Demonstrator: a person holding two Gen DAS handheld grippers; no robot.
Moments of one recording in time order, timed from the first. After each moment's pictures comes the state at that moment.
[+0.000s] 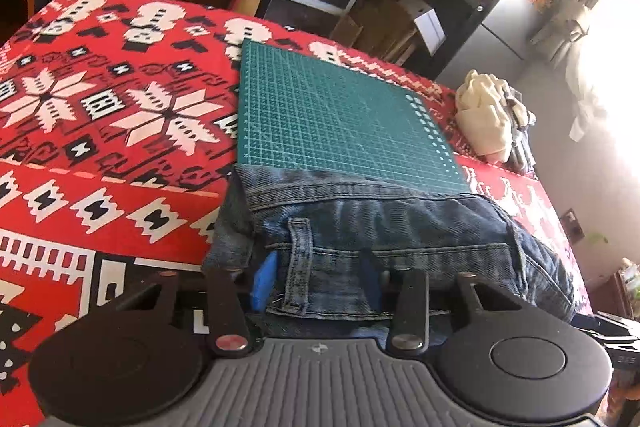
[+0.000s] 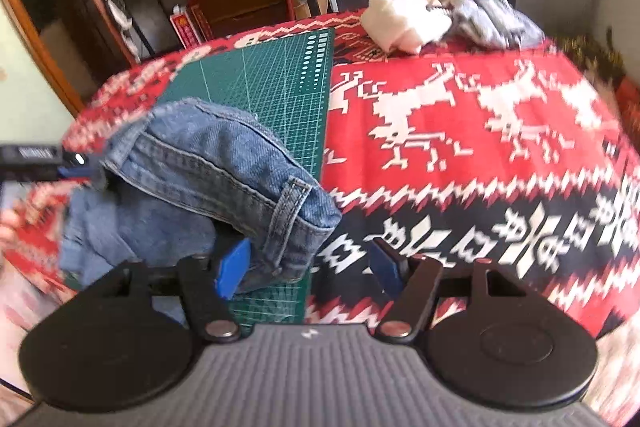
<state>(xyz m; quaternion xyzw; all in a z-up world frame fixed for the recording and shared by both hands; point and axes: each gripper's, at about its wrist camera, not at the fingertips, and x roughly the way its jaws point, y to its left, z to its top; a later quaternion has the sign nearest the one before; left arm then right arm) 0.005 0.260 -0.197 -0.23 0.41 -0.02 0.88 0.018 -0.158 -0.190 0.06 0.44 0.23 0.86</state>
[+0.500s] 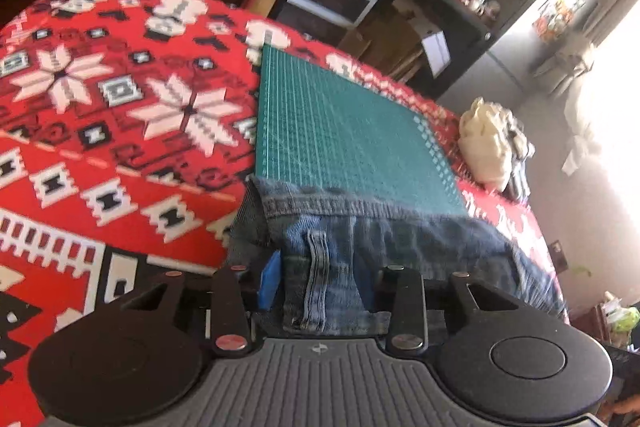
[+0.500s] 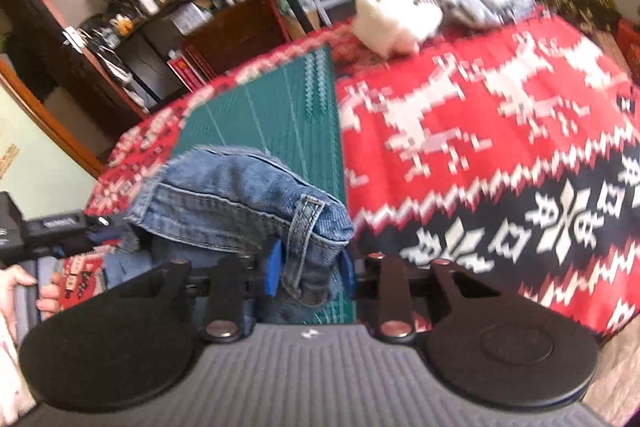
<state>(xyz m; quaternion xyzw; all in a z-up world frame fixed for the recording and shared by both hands) 0.002 0.274 -0.205 -0.28 0.41 -0.01 0.87 0.025 -0.154 -0.180 0.15 0.42 0.23 0.87</state>
